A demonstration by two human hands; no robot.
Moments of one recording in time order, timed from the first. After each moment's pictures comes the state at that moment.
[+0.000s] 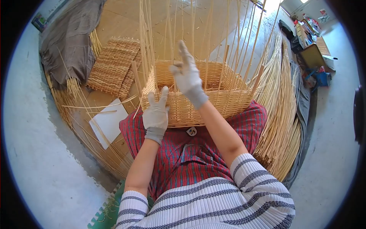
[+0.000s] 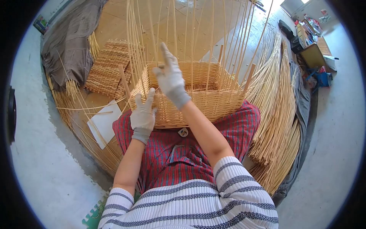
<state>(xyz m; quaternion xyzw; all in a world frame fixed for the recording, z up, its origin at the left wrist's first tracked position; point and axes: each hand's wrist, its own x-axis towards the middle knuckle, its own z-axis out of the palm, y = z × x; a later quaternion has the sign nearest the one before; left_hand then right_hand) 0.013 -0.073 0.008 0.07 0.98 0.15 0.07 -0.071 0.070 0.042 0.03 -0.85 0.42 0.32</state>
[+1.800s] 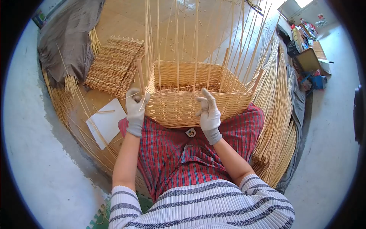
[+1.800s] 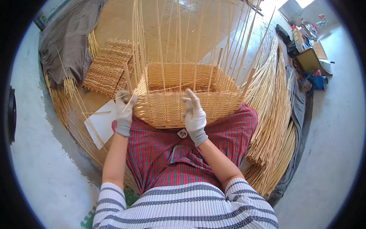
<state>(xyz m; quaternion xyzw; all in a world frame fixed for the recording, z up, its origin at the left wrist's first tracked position) -0.027 -0.145 -0.039 -0.07 0.72 0.69 -0.06 0.072 0.105 0.013 -0.12 -0.77 0.61 0.16</state>
